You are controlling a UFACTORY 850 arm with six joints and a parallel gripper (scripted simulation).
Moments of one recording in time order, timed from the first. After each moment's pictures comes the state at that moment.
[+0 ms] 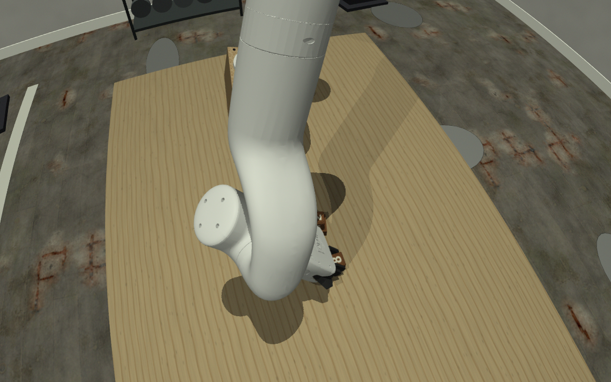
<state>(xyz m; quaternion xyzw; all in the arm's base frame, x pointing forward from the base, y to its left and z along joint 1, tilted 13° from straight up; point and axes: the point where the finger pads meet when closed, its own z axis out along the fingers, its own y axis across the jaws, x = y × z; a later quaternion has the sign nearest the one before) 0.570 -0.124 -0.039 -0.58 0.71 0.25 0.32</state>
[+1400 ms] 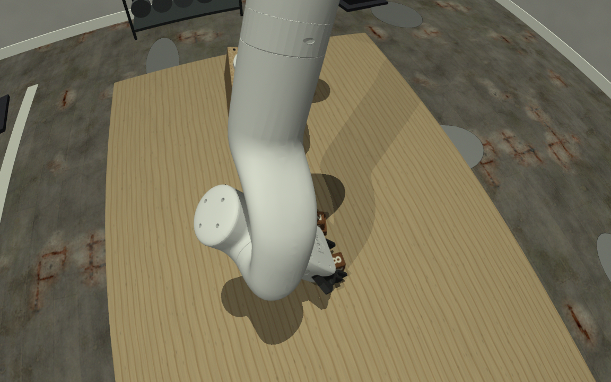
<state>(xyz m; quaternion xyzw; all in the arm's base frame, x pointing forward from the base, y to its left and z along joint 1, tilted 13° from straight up) 0.570 -0.124 -0.039 -0.58 0.71 0.25 0.32</state>
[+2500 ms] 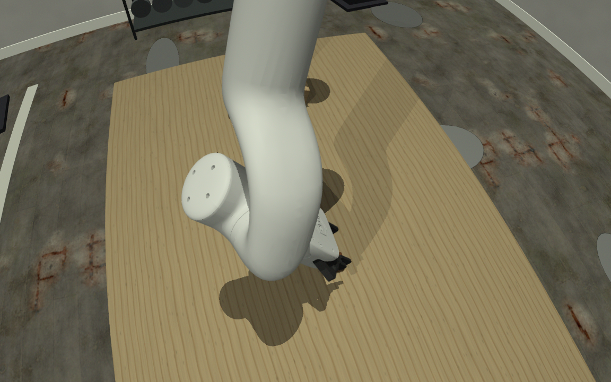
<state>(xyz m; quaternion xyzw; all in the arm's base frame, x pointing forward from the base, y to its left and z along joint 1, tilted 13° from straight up) 0.566 -0.137 0.023 -0.58 0.71 0.25 0.32</state>
